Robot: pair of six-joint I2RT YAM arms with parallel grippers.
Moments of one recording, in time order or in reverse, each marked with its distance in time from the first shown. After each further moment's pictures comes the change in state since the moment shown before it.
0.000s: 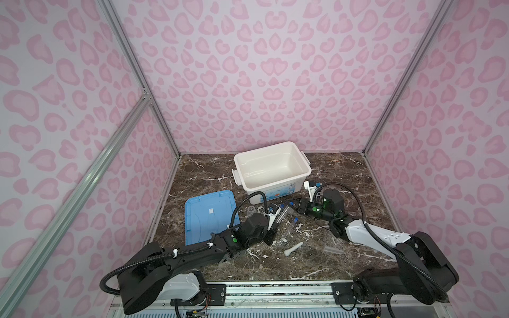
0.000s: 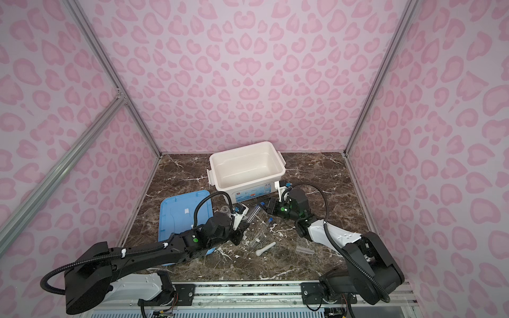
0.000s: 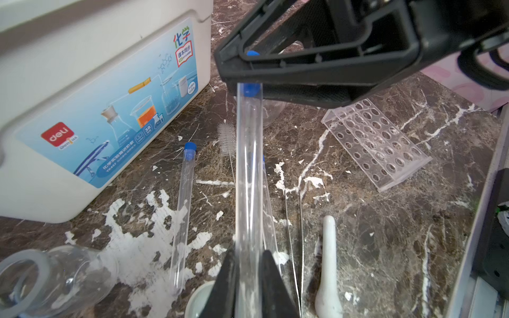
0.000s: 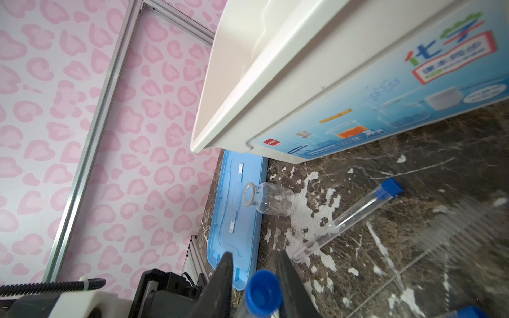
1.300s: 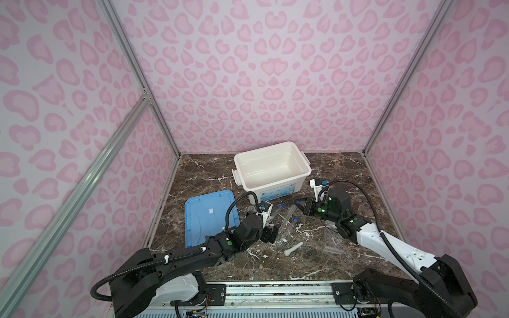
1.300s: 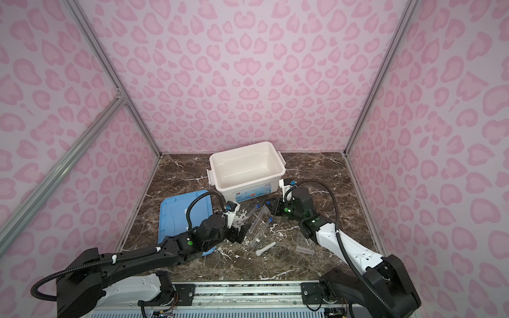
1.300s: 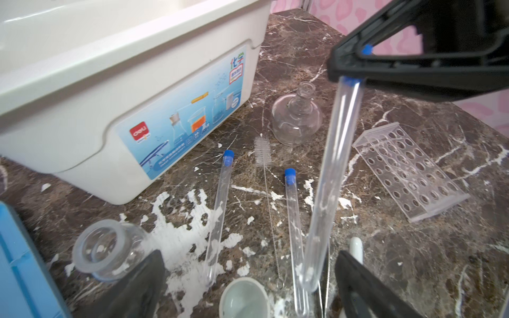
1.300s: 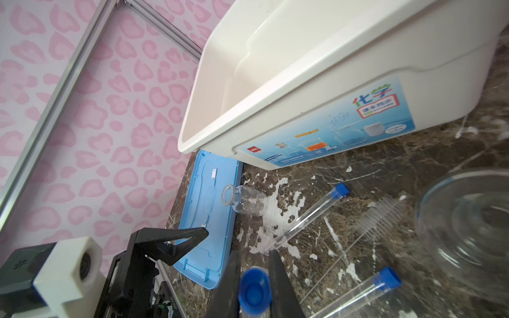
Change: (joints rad) left arm 0.000 -0.098 -0.064 0.010 -0.167 -0.069; right arm 0.017 -0.228 0.076 -0.392 0.190 -0.205
